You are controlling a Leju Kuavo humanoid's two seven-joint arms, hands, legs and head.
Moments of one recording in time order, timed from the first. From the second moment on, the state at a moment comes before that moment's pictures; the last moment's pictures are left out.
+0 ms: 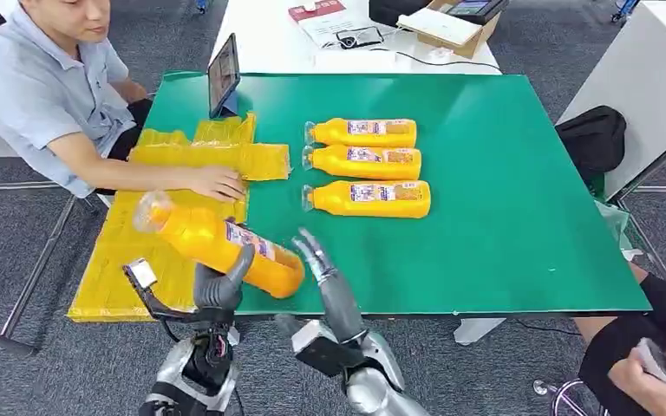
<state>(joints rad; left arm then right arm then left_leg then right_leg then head) -0.18 -0.26 -0.20 -1.18 0.48 0.05 -0.47 -0.16 0.16 0.51 -1.19 0.32 -0.48 -0.66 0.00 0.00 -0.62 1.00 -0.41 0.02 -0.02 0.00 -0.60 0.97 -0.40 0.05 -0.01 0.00</state>
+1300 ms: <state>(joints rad) -0.73 -0.06 -0.13 -0.38 -1.16 0.24 -0.18 -0.09 0.14 0.39 -1.47 0.25 -0.61 -0.70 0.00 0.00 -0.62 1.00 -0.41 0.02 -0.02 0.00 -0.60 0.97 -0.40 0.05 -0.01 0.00</state>
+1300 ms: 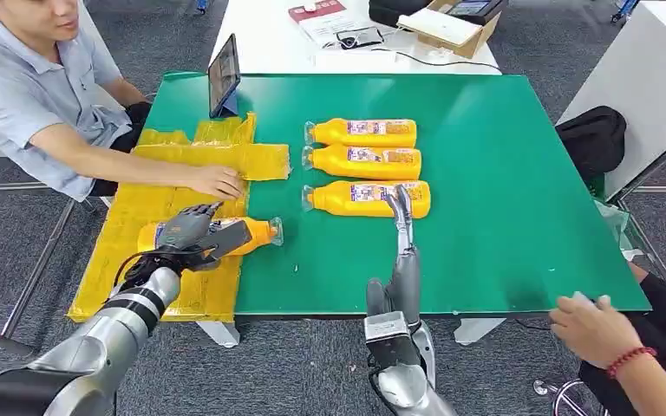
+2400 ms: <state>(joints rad) -0.38 -0.21 -0.03 -1.25 0.09 0.22 -0.62 -0.18 0.06 0.38 -1.25 0.64 -0.53 -0.50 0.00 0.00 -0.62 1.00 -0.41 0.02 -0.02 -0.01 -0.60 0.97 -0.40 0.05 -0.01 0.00</state>
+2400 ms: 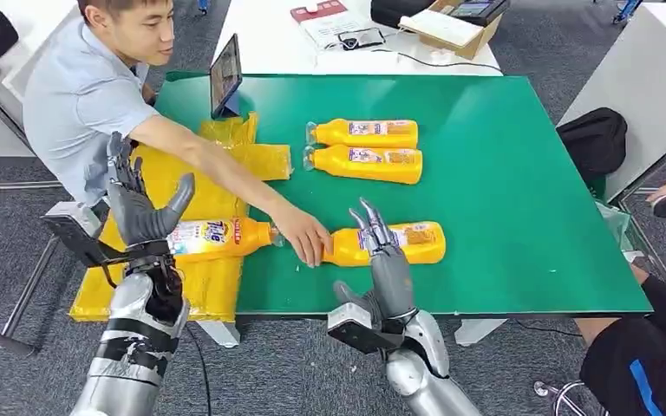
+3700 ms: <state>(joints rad) -0.22 -0.18 -0.17 -1.38 -0.24 0.43 -0.48 -0.63 -0.01 0.30 -0.46 1.08 -0.19 -0.03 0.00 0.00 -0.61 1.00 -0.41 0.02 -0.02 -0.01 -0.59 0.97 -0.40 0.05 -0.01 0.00</state>
